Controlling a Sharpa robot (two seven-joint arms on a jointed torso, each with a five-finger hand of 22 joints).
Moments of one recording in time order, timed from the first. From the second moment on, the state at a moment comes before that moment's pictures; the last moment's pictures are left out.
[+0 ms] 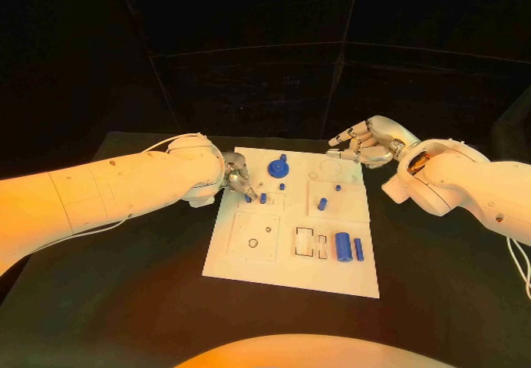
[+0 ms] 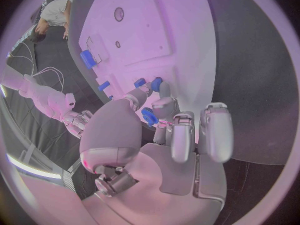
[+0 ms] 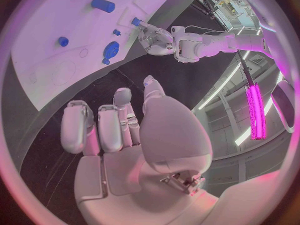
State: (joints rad) left arm 1.30 -0.64 -0.11 1.33 -1.14 0.10 -0.52; left_hand 1.05 -0.08 0.53 -0.03 0.15 1.02 0.02 0.61 0.40 1.37 -0.05 1.03 0.93 1.47 -0.10 1.57 1.31 0.05 1.47 0.01 1.40 1.31; right arm 1.25 -0.85 -0.01 1.48 -0.90 -0.34 0.04; right_hand 1.32 -0.05 -0.13 0.22 0.31 0.94 0.15 0.08 0.07 1.22 0.06 0.87 0.93 1.46 -0.01 1.34 1.20 0.06 1.37 0.10 1.40 1.27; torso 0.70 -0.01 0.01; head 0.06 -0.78
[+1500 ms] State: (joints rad) left arm 1.36 -0.58 -0.12 1.26 -1.10 0.24 -0.52; left_hand 1.08 -0.02 0.58 -0.02 0.05 0.97 0.04 0.59 0.41 1.33 -0.03 0.97 0.86 1.47 -0.09 1.57 1.31 0.05 1.46 0.02 1.37 1.31; right arm 1.25 -0.85 -0.01 1.47 -0.90 -0.34 0.04; right_hand 1.32 -0.05 -0.13 0.22 0.31 0.94 0.15 0.08 0.07 1.22 0.06 0.87 0.93 1.46 -0.01 1.34 1.20 0.06 1.37 0.10 1.40 1.27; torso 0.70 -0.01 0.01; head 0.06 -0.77
